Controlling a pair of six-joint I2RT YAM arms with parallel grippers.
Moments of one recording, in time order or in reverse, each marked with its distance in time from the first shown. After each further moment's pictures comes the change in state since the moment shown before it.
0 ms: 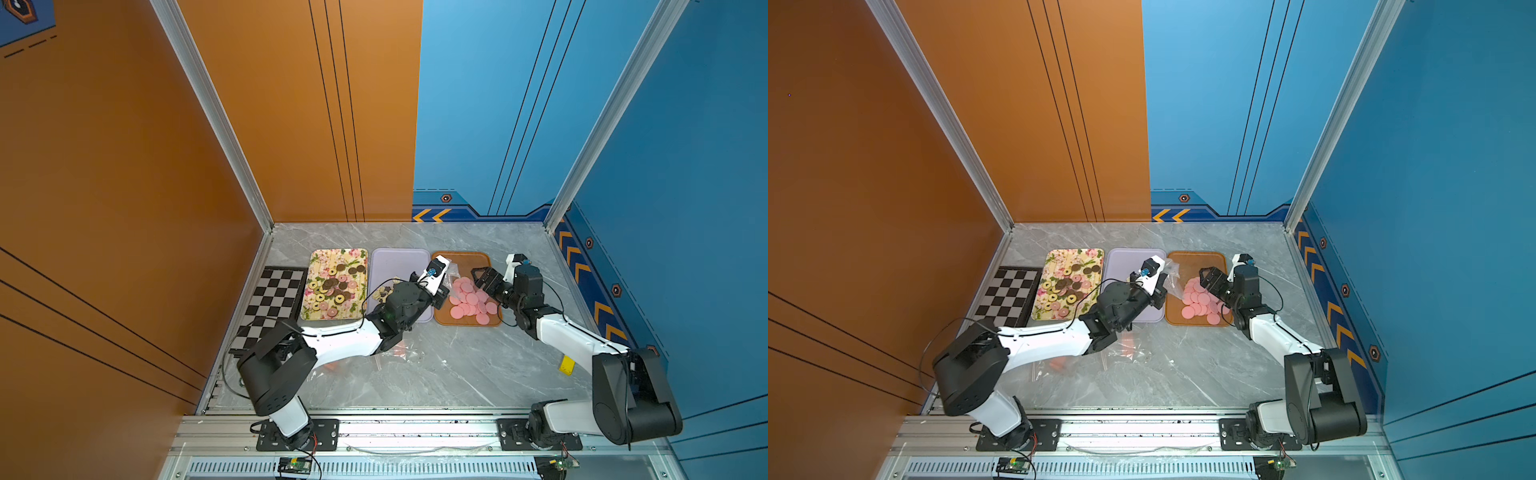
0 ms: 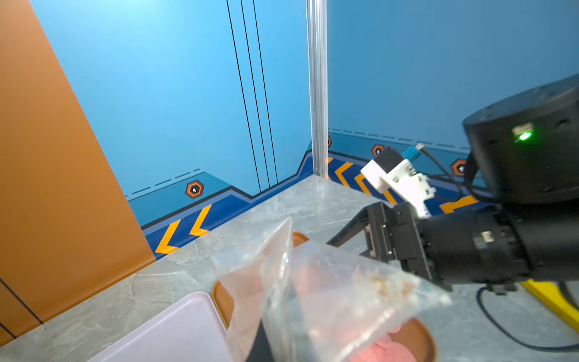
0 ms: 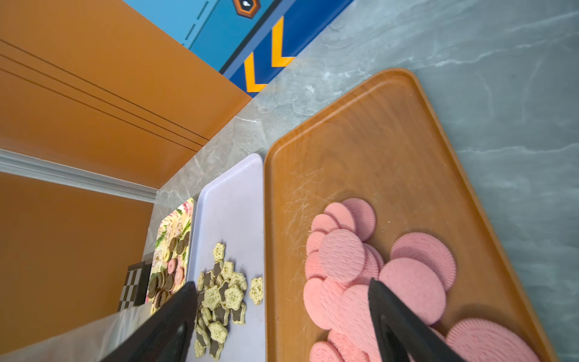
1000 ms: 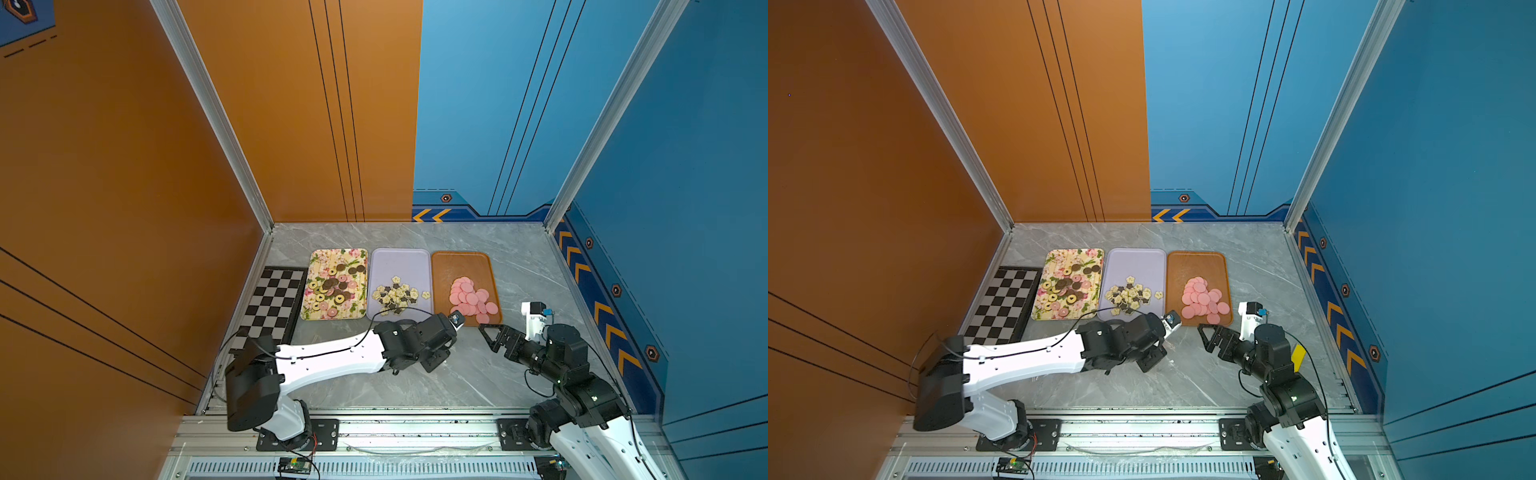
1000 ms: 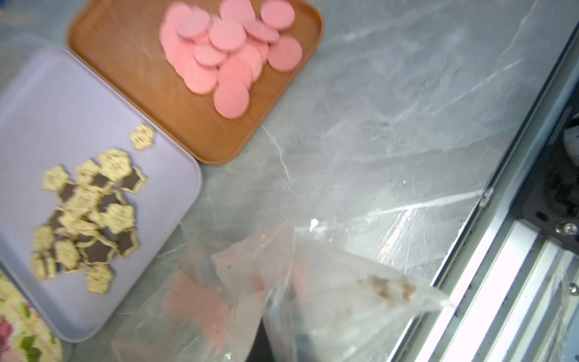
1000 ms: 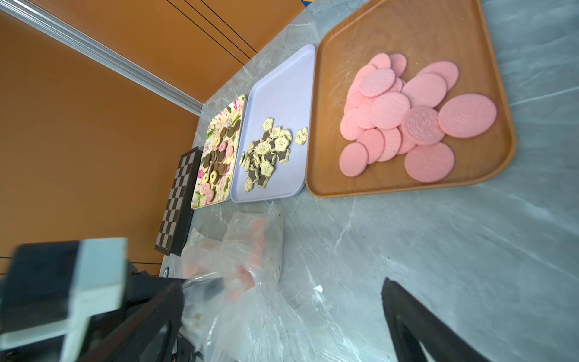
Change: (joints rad) left arm -0.249 0.019 0.258 -1.269 0.050 -0.225; right arm 0.152 -0.984 -0.182 -0.851 -0.042 -0.031
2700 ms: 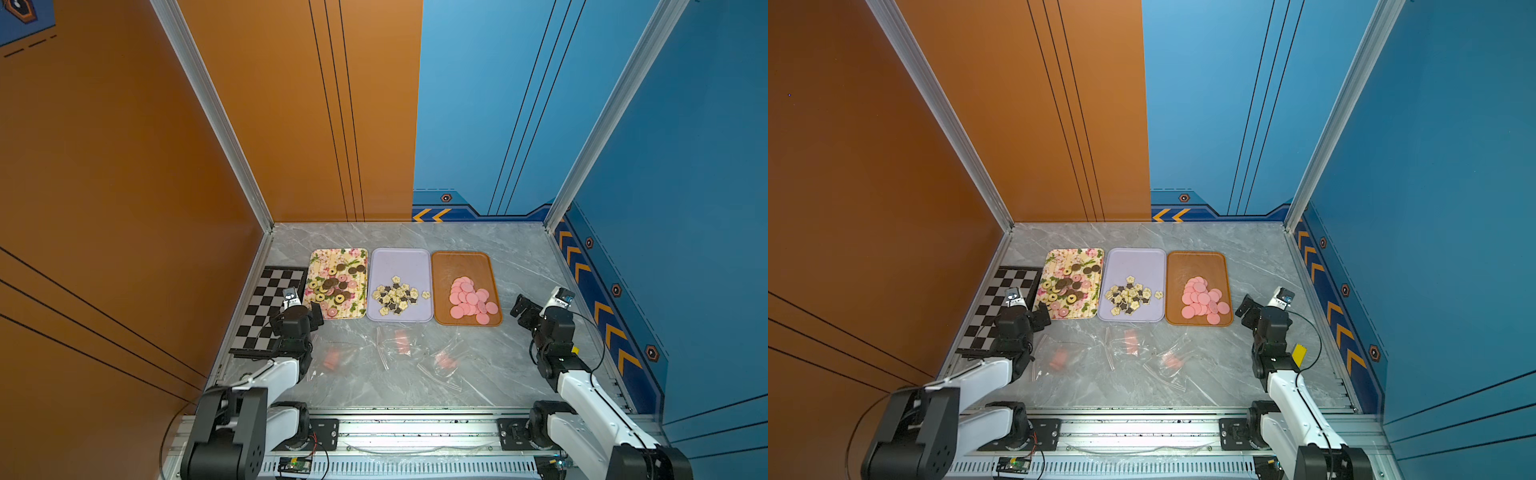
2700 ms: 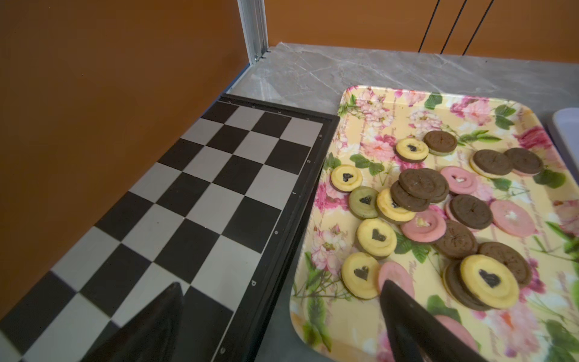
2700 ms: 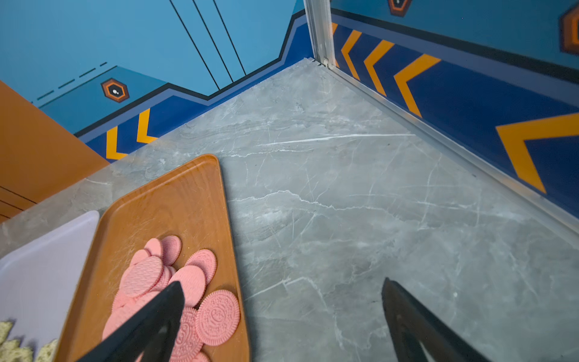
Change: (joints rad) left arm 1.163 -0.342 -0.931 1.109 -0.178 0.040; right arm -0.299 0.554 -0.207 0.867 0.524 -0.372
